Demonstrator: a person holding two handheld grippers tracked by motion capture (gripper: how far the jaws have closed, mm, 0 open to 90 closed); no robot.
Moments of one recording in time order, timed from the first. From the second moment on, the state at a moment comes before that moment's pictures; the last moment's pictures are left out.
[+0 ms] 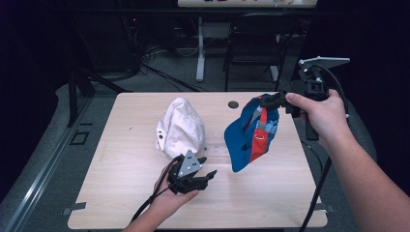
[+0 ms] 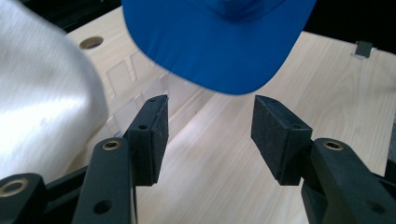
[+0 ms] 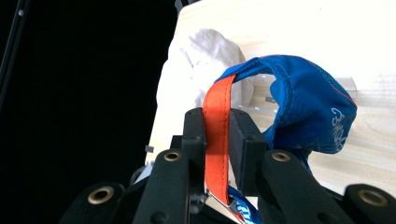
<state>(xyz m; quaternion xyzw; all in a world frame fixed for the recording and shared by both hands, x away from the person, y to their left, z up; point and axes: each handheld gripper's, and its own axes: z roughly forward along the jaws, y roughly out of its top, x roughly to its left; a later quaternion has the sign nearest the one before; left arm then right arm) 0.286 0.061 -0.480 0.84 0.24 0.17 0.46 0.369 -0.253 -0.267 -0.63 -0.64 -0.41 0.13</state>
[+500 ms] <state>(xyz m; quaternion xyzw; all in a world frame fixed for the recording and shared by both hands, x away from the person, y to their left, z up) 0.296 0.002 -0.464 0.84 0.20 0.21 0.45 0.395 -0.244 -0.261 -0.64 -0.62 -0.43 0.12</state>
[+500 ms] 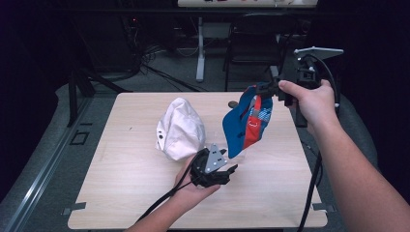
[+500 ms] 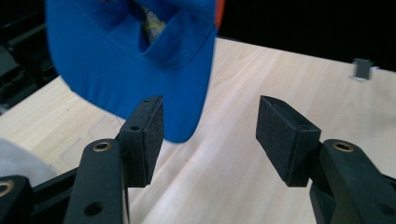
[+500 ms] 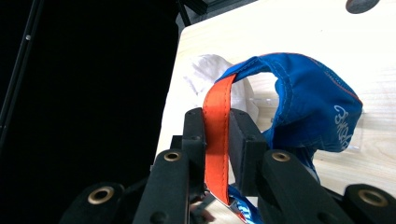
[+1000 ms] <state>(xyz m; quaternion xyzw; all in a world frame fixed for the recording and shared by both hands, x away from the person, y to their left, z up) 0.346 -0.009 -0.466 0.85 0.25 0.22 0.41 0.410 -0.234 -0.263 -0.64 -0.61 -0.45 0.11</state>
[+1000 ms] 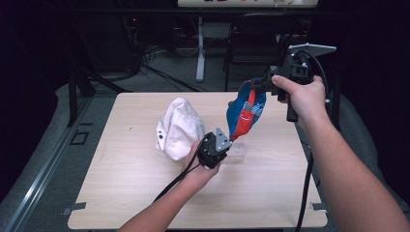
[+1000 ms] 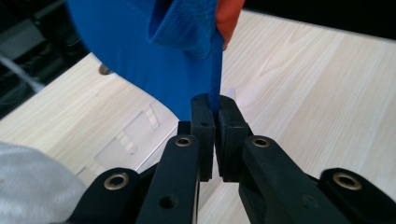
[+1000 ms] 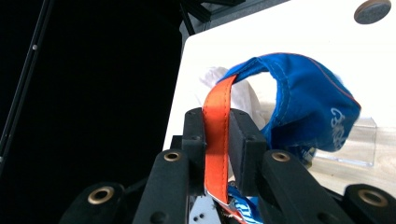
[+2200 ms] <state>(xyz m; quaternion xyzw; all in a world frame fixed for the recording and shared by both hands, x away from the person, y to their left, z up) 0.346 -0.001 -0.506 0.86 0.31 0.17 0.37 0.420 -0.205 -0.322 -0.65 -0.65 -0.38 0.11</state>
